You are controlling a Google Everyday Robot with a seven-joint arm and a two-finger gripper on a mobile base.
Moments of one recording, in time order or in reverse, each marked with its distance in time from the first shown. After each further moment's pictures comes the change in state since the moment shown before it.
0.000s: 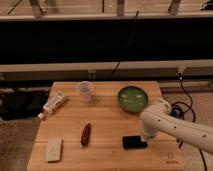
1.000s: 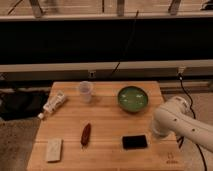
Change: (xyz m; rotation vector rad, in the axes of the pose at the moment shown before) arm 0.040 0.013 -0.053 0.067 -0.016 0.071
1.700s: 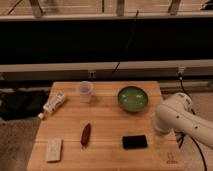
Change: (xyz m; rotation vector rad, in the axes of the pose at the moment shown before) arm 0.005 -0.009 -0.022 0.027 0.011 -0.002
